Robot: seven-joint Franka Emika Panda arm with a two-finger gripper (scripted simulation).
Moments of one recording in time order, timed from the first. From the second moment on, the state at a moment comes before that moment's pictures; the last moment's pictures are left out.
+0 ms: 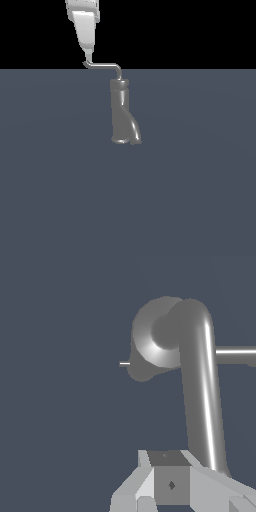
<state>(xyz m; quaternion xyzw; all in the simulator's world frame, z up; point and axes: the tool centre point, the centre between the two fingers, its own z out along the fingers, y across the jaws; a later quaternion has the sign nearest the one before) 0.068 0.125 0.300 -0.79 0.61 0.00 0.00</state>
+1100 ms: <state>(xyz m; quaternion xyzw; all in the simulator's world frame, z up) 0.019 0.114 0.300 -0.79 0.61 0.00 0.00</state>
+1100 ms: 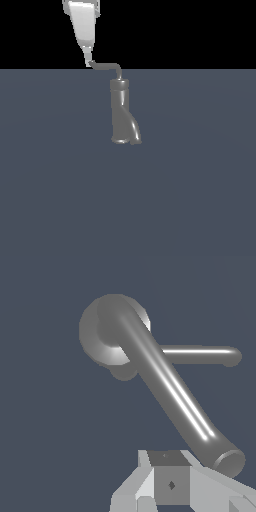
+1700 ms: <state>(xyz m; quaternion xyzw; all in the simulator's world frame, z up) -0.011 0.081 0.300 -0.79 0.61 0.00 0.00</state>
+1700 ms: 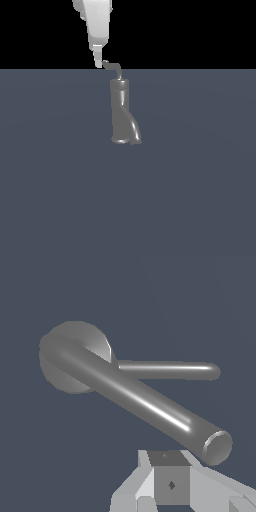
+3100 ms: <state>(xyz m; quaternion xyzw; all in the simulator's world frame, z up) -0.002 0.005 0.300 -0.81 0.59 0.01 0.00</state>
